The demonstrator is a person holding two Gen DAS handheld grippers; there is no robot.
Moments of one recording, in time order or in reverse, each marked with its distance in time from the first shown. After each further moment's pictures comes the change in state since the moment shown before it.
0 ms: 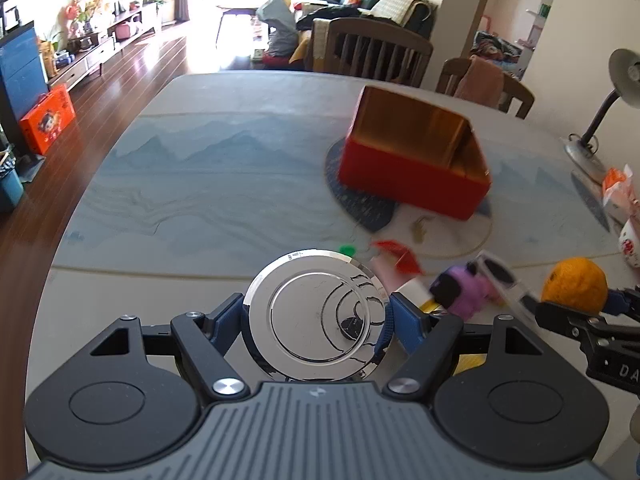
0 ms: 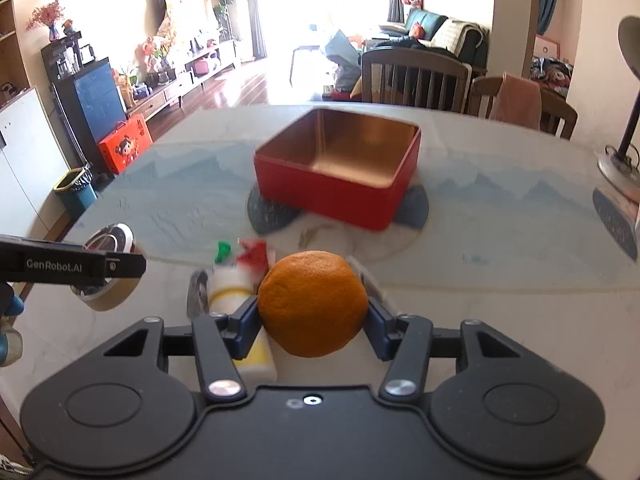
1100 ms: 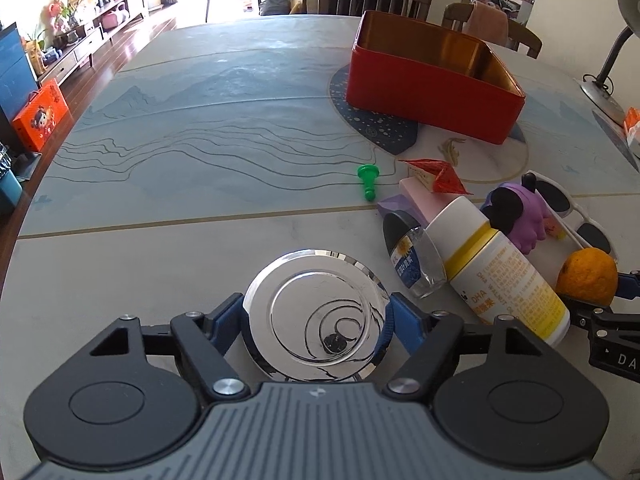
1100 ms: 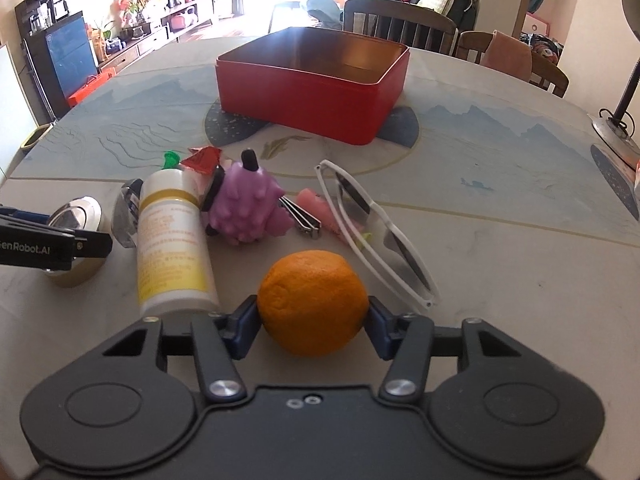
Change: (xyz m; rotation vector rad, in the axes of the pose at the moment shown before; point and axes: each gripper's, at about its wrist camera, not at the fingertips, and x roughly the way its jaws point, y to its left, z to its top) left arm 0.067 0.005 -0.044 0.080 0.098 0.047; right arm 0.055 -0.006 -0.061 -0.009 0.136 -0.087
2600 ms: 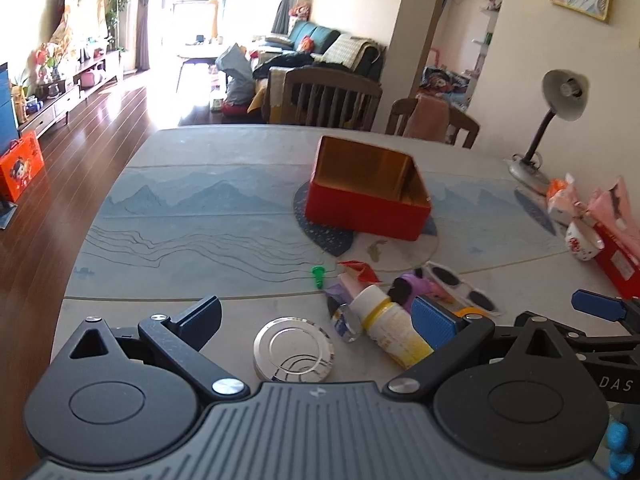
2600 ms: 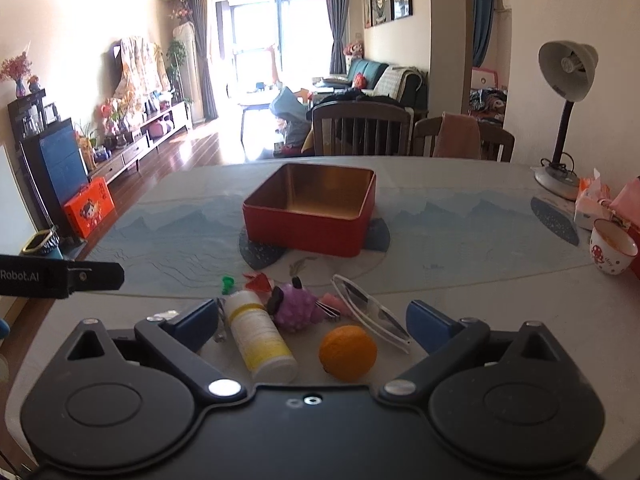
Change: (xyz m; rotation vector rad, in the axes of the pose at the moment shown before) left arm -0.131 0.021 0.004 0.003 -0.243 -0.144; right arm -0.103 0.036 0.000 0.135 -0.281 -0.042
